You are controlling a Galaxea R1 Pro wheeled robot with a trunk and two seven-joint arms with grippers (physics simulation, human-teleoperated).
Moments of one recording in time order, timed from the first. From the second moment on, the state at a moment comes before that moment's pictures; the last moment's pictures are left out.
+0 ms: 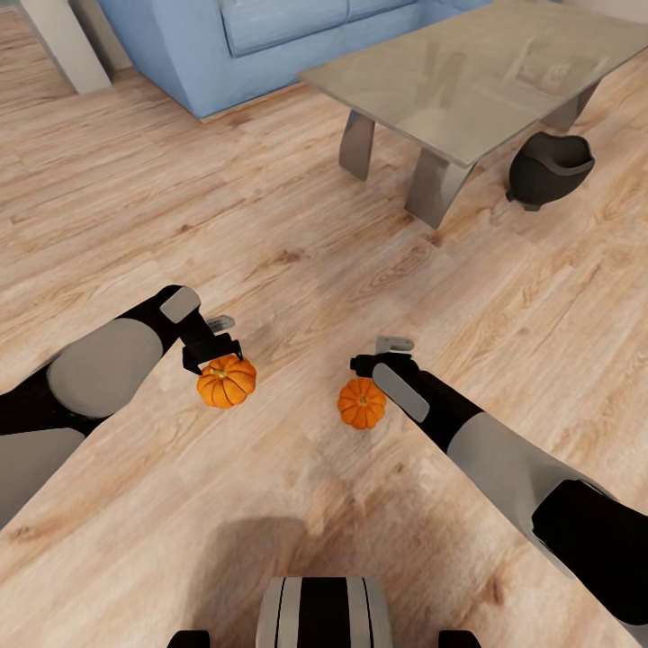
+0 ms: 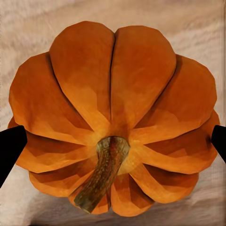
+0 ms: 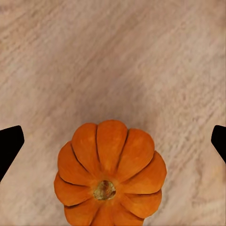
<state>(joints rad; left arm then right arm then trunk) -1.58 0.02 0.57 -0.09 0.04 1.01 0.43 -1.16 -0.01 0.80 -0.77 -1.03 0.45 -0.63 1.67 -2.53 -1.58</state>
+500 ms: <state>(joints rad) -1.58 0.03 0.57 -0.09 0.04 1.01 0.43 -1.16 -0.01 0.80 -0.77 -1.03 0.45 -0.63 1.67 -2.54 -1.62</state>
